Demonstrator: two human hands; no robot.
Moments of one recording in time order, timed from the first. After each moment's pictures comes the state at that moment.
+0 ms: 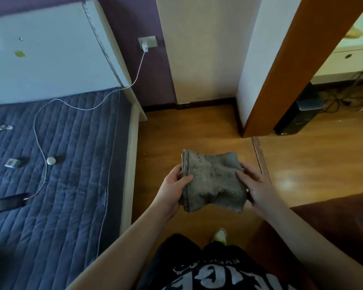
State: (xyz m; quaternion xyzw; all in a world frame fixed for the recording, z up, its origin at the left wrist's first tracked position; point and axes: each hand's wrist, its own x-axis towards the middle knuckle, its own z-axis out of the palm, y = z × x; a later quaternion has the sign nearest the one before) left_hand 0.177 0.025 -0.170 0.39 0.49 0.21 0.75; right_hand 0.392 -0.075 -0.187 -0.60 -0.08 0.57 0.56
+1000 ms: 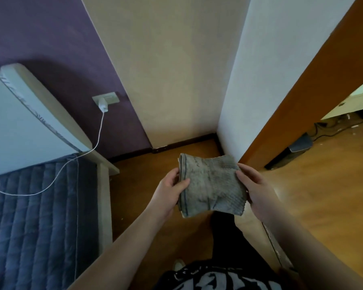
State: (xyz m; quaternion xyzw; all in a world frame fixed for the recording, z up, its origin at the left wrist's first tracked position) left_hand 0.379 0.414 -0.200 0.48 0.44 0.13 0.75; right_hand 0.578 0.264 -0.198 -0.62 -0.06 0.47 0.63
